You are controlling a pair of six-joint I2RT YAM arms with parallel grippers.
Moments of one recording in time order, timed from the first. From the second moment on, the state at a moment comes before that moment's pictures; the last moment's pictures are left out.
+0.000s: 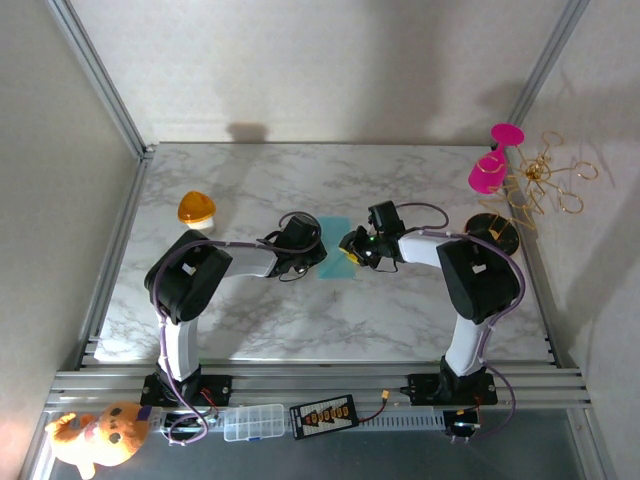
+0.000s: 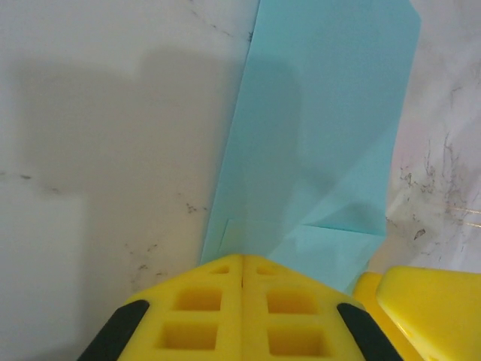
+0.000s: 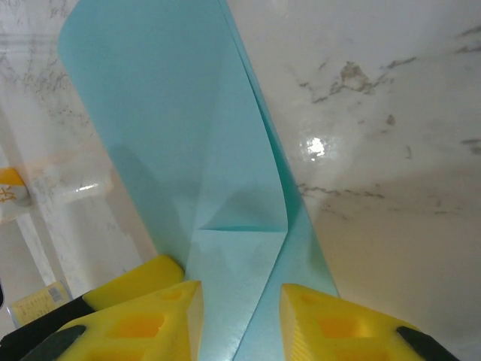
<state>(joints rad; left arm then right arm) -0.64 1.95 1.02 0.10 0.07 -1.10 0.45 1.85 0.96 -0.05 -0.44 1.01</state>
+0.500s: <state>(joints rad) -0.63 1.95 1.01 0.11 0.08 -1.11 0.46 1.88 0.98 0.01 -0.51 1.00</state>
